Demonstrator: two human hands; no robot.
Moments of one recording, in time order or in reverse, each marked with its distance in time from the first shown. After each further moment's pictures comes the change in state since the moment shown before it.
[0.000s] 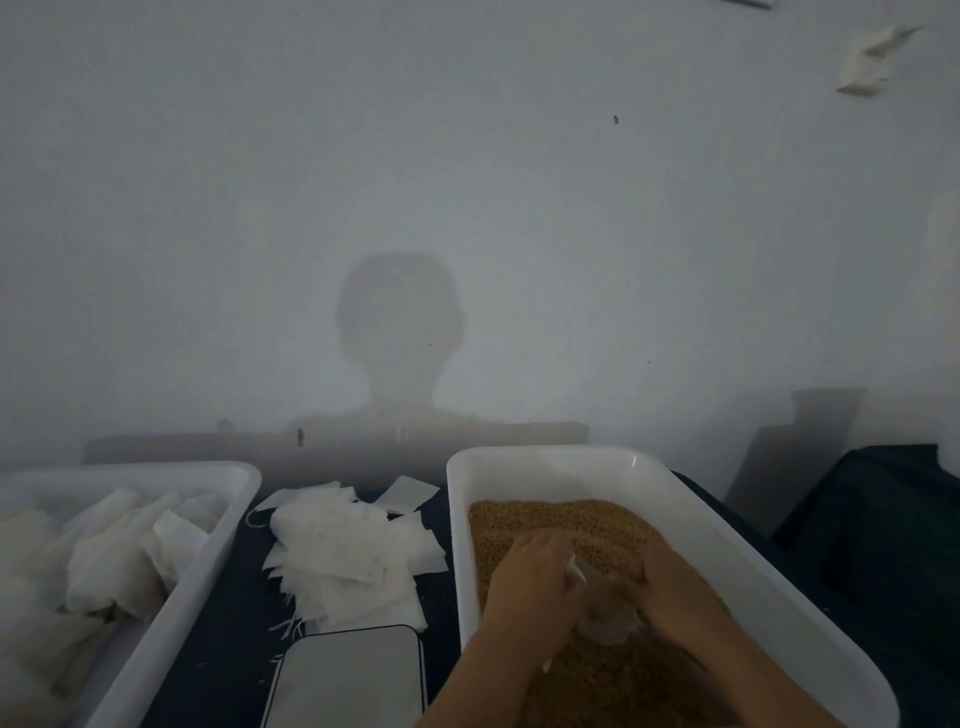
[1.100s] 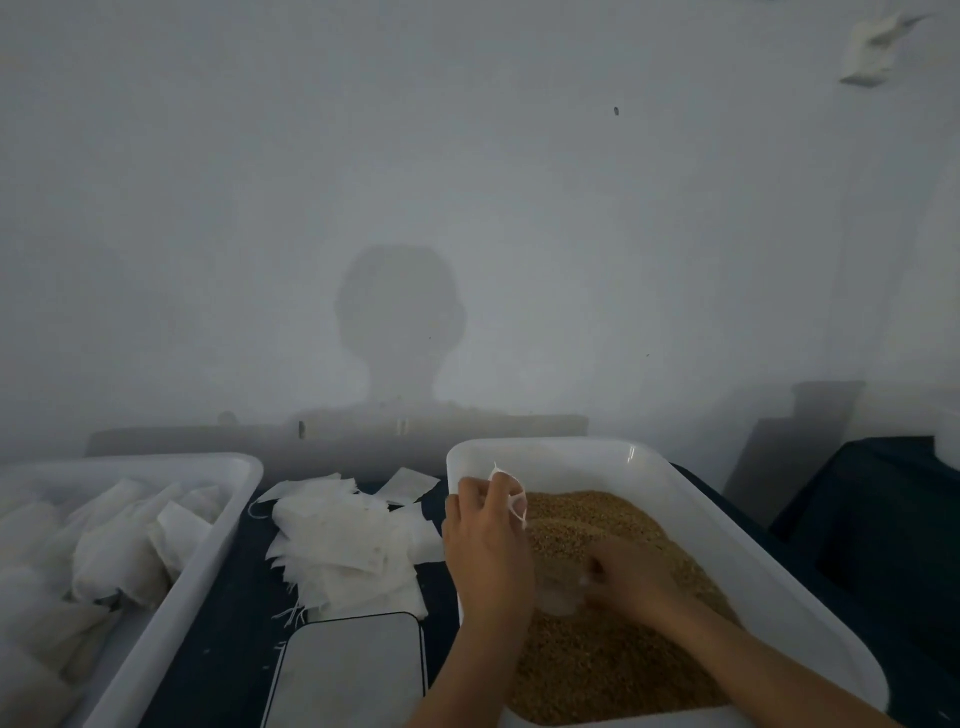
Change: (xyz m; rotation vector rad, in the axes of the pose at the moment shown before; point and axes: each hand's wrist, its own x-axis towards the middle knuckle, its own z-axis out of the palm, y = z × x) left_hand 0.001 0.009 -0.023 -0.013 0.568 -0.311; right_hand 0.027 -0.012 0.019 -0.246 -0.079 -0.201
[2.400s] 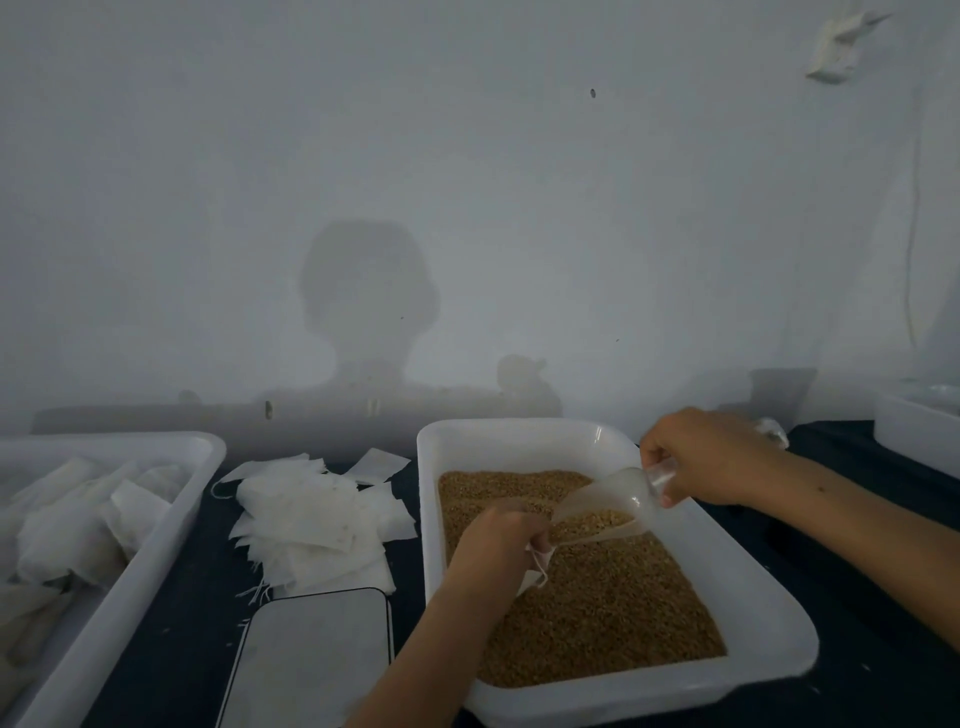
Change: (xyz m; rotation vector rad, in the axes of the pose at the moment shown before) left_hand -0.005 -0.011 0.012 0.003 -0.670 0.372; right_hand -0.053 0.013 -0.149 -0.375 0.055 -0.028
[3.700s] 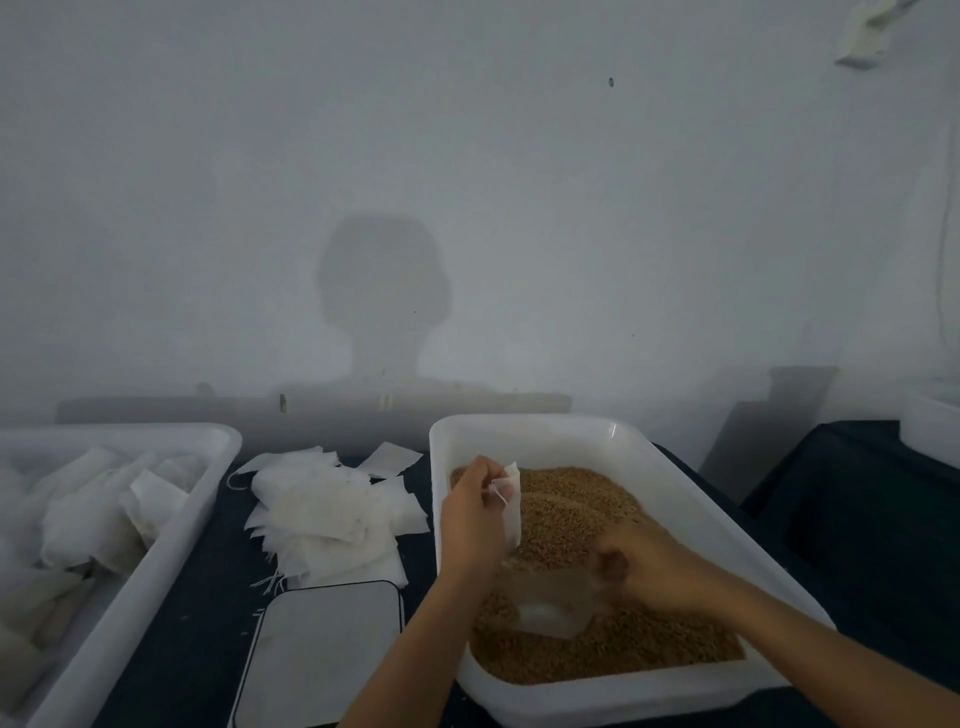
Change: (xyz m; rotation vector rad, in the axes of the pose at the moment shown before) left_hand 0.007 -0.014 -0.006 -0.590 0.405 -0.459; right_hand 0.004 -0.036 0.104 0.455 -0.199 -0.191
